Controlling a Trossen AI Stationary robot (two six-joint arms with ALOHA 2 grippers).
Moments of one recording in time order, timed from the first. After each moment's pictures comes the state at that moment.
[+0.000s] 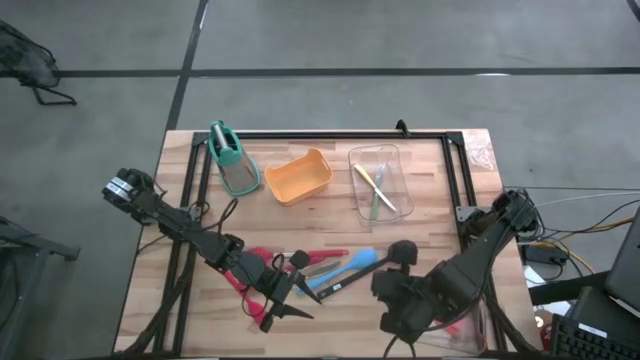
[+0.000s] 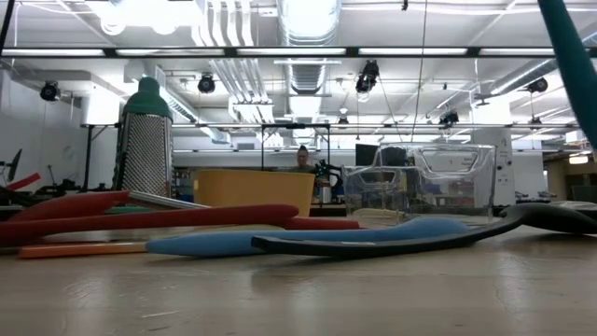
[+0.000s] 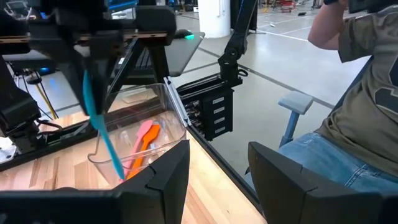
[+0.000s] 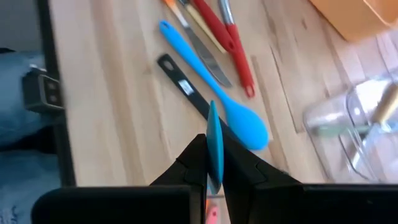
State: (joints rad) left arm -0.53 1.48 1.01 0.33 -0.04 0.08; right arm 0.72 1.82 1.87 -1.36 0.45 0.89
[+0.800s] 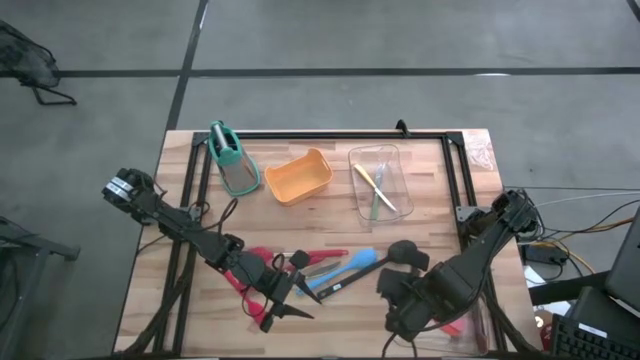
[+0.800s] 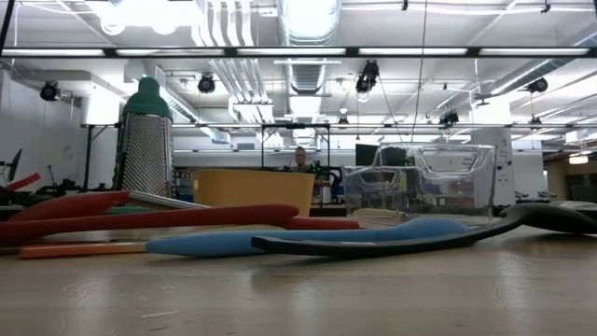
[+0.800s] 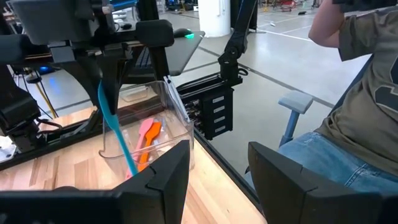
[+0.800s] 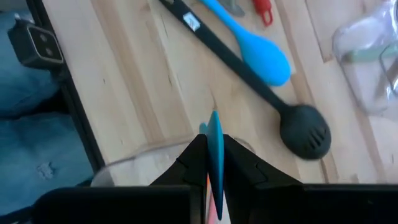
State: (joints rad) left arm -0.53 1.48 1.01 0.33 -0.04 0.07; right arm 0.72 1.82 1.84 -1.44 0.23 1.06
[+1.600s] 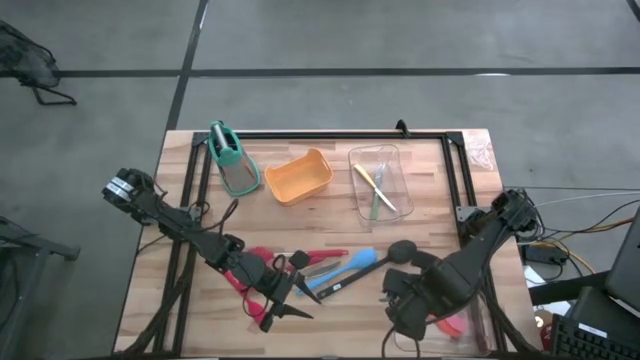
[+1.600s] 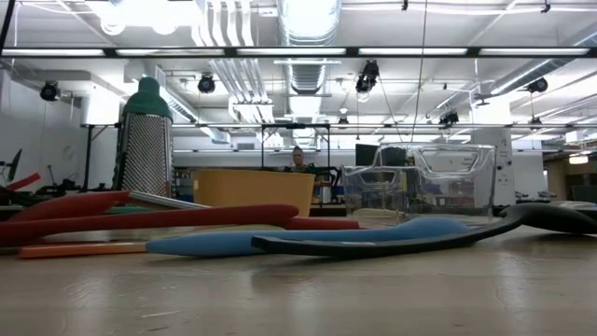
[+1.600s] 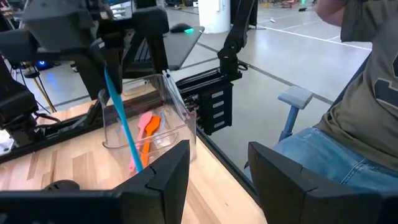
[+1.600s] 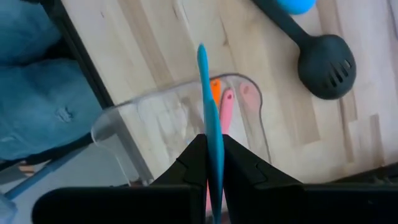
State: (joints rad) left arm -0.53 1.48 0.99 0.33 -0.04 0.07; right arm 0.71 1.82 1.84 -1.53 -0.01 1.10
